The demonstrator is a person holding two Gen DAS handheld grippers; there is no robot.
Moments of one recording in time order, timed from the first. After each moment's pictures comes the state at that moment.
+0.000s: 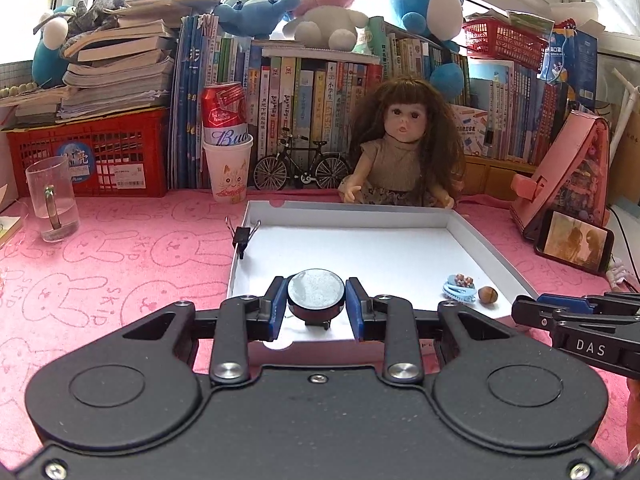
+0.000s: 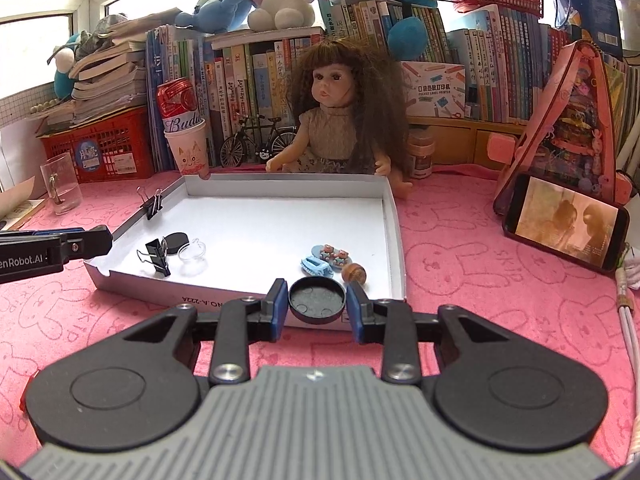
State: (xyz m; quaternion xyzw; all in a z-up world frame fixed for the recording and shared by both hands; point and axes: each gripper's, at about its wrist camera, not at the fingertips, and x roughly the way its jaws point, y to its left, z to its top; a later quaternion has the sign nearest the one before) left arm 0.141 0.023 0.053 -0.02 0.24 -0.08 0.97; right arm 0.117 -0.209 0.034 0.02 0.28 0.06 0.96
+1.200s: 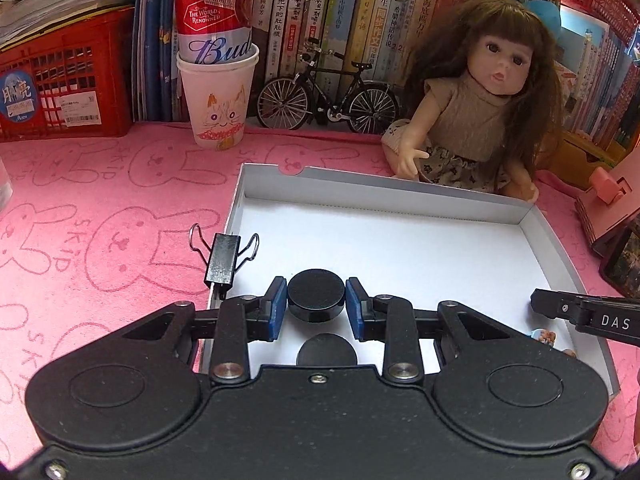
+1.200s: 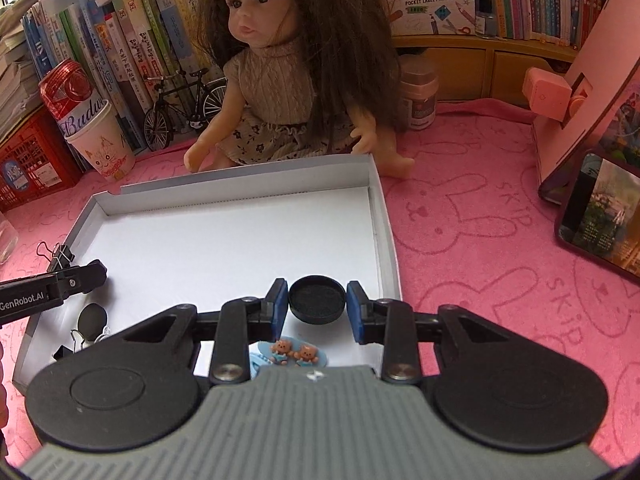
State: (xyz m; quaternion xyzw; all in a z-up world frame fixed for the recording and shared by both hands) left arm 0.320 0.023 0.018 -0.06 0.40 -0.07 0.91; right arm 0.283 -0.230 0.020 0.08 0.42 0.03 0.90
